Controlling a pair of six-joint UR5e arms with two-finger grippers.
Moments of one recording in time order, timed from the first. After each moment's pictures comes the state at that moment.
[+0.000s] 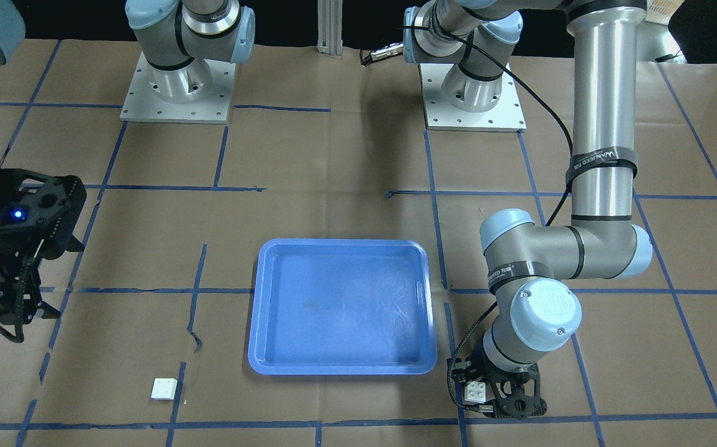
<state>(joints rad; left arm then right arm) -1.54 -2.27 -1.46 -0.90 1.57 -0.01 1.41 -1.24 1.33 -1.72 -1.46 -1.77</state>
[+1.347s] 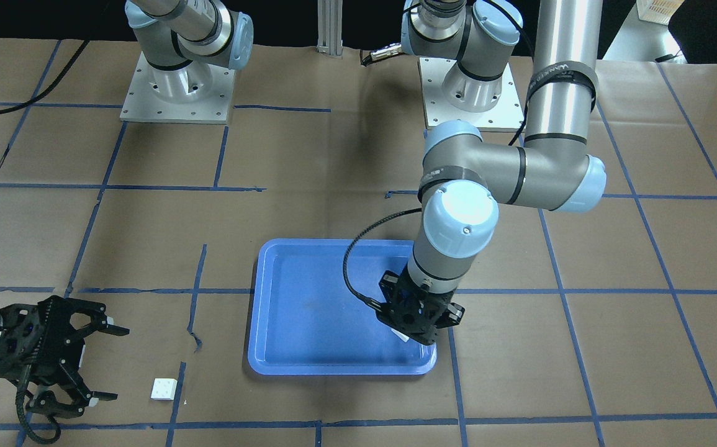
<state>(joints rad) -1.79 -2.05 -1.62 -1.03 1.57 0.66 1.30 -0.88 1.27 -1.74 -0.96 -1.93</state>
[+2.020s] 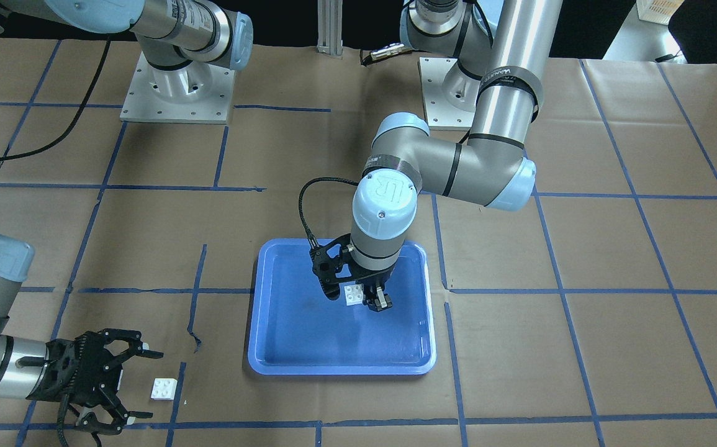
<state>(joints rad) -1.85 -2.09 -1.65 -0.96 1.56 0.96 1.29 -0.81 1.33 -1.85 -0.88 -1.93</state>
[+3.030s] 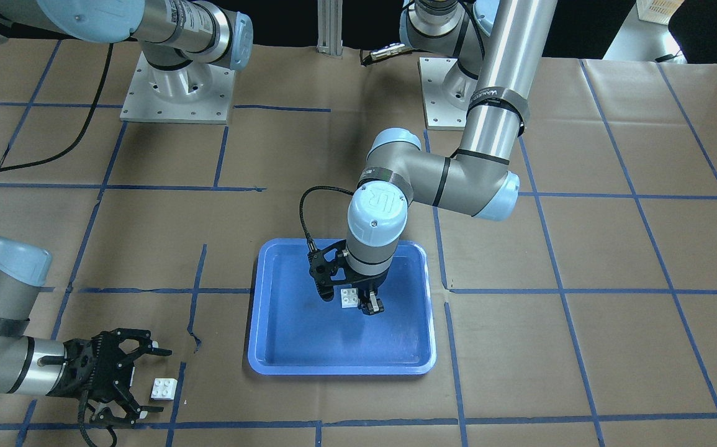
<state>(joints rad) -1.85 -2.13 -1.70 -0.87 1.56 0.99 1.29 -0.78 1.37 -1.90 -0.90 -1.95</state>
